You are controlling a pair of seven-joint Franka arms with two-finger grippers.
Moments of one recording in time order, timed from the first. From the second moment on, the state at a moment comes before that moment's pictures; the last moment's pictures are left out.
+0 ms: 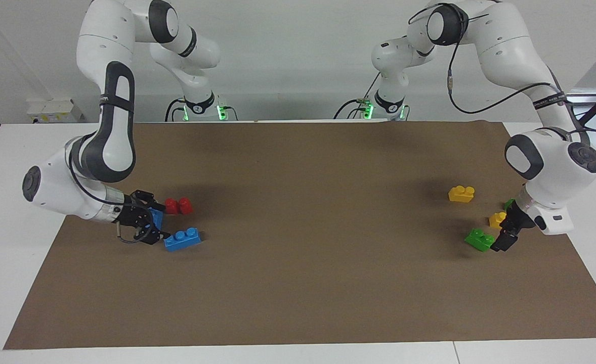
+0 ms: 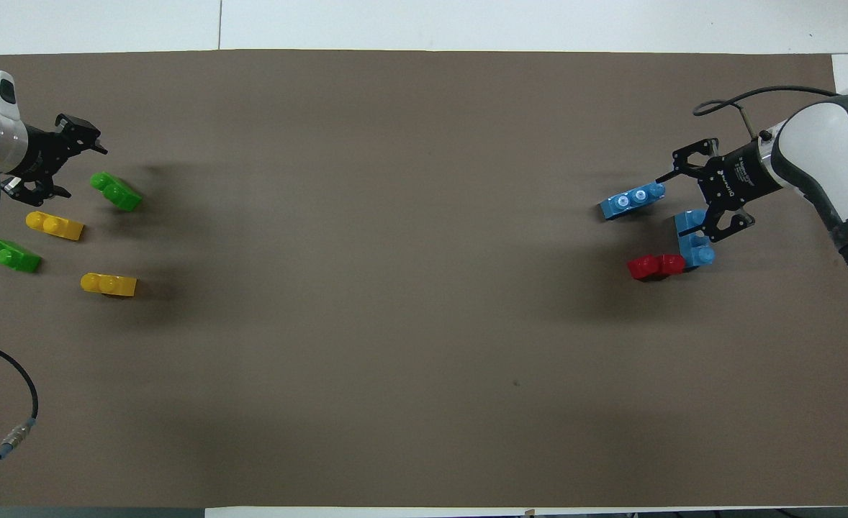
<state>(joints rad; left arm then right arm) 0.20 0.52 -0.07 -1.56 0.00 2.16 -0.66 -0.12 0.49 -0.05 -1.60 0.46 1.81 0.92</state>
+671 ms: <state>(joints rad) 0.20 0.54 -0.07 -1.65 0.00 2.29 -0.66 -0.12 0.51 -0.04 -1.61 0.46 1.90 0.90</state>
